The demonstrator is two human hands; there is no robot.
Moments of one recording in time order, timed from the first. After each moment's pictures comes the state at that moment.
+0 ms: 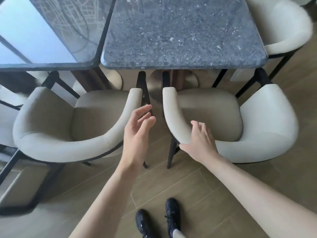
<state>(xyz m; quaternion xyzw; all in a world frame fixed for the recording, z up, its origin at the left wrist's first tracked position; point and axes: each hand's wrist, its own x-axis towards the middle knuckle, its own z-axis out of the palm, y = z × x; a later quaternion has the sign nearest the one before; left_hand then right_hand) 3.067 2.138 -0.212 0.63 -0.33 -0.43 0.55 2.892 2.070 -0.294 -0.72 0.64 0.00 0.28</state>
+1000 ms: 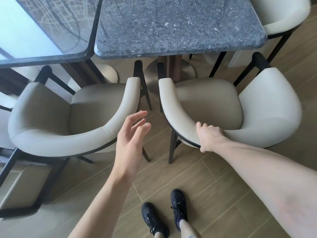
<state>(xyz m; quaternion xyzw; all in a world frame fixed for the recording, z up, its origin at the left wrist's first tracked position) 3.084 2.195 -0.237 0.63 -0.35 -0.46 0.52 2.867 2.067 -0.375 -0.76 0.55 0.33 0.09</state>
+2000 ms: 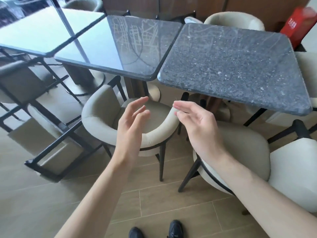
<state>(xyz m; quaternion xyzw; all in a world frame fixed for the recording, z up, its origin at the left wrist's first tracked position) 3.157 2.239 -0.125 0.63 -0.32 -0.28 0.65 3.015 2.138 -0.124 -0.66 0.33 -0.35 0.57</state>
